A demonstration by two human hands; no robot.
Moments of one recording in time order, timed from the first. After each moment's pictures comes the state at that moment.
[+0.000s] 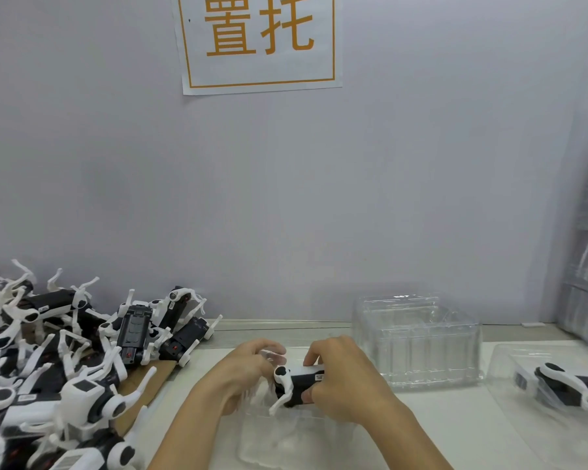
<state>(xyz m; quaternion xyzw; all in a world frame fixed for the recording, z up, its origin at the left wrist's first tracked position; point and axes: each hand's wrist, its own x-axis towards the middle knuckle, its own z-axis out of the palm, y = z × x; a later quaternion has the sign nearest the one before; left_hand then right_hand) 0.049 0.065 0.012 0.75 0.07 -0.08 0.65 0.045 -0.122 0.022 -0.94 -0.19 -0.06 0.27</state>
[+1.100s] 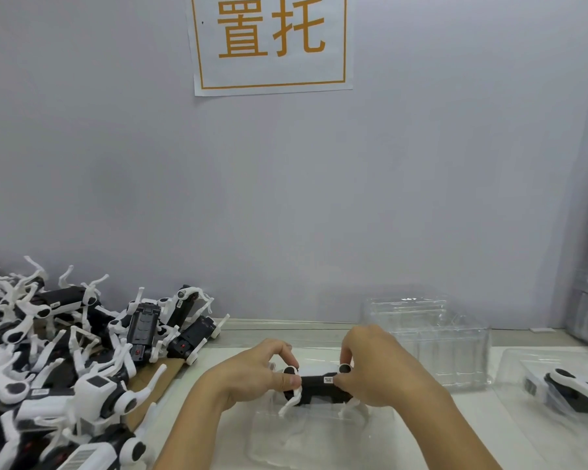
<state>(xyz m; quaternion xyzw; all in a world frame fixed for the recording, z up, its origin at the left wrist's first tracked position) 0.038 0.072 0.024 0.86 -0.05 -0.10 0.49 0.031 -0.141 0.063 -0.98 -0.14 -0.04 0.15</state>
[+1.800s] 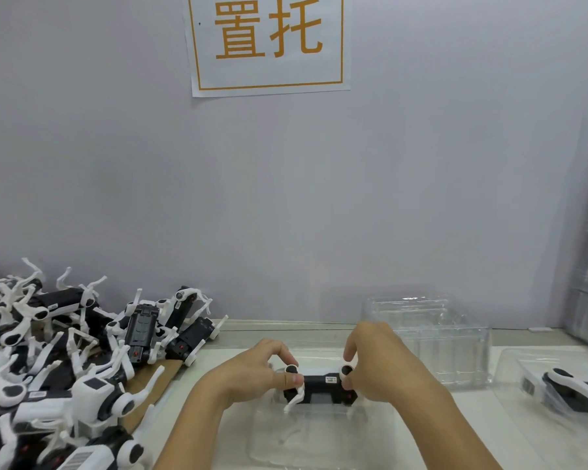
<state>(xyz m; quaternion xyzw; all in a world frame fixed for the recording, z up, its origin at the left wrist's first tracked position) 0.042 0.071 0.022 0.88 -0.05 -0.09 0.47 0.035 -0.143 0.064 -0.98 -0.09 -0.02 0.18</state>
